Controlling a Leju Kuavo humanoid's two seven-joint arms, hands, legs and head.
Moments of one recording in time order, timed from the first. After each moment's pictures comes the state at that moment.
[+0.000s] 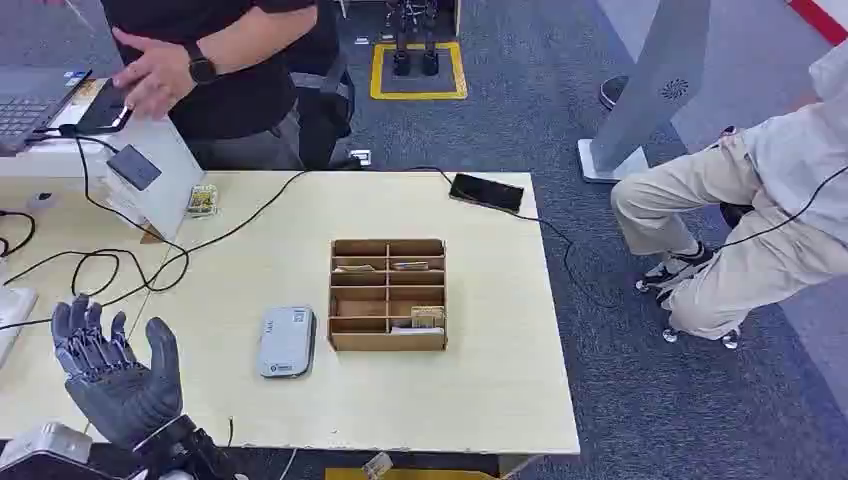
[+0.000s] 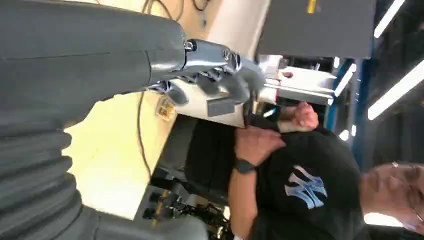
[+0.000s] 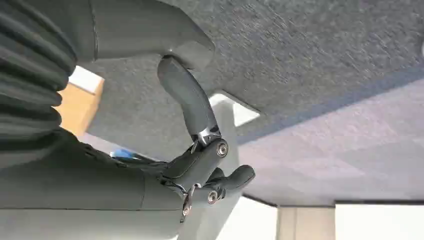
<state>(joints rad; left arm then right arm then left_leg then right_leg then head) 0.18 -0.14 -0.25 -1.88 0.25 0.68 -0.65 -0.08 0.34 -1.54 -0.95 1.25 -0.69 -0.27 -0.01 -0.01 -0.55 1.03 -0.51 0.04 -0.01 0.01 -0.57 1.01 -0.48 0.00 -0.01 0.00</state>
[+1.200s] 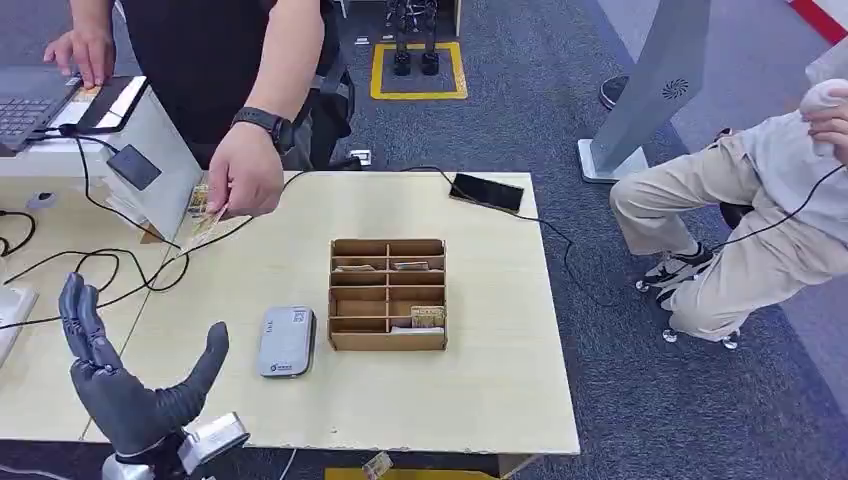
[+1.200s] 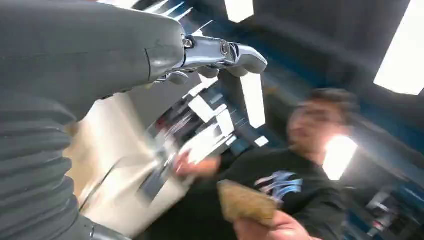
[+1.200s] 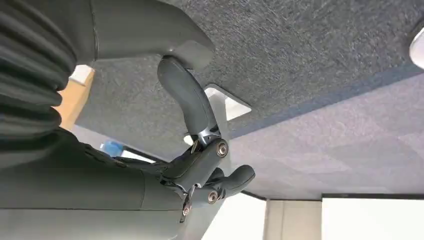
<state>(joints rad) 0.16 -0.26 -0.01 -1.87 -0.84 0.70 -0.70 -0.08 0.34 -1.54 -0.94 1.29 -0.69 -0.30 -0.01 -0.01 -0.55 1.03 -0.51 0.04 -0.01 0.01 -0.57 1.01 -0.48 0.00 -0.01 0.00</state>
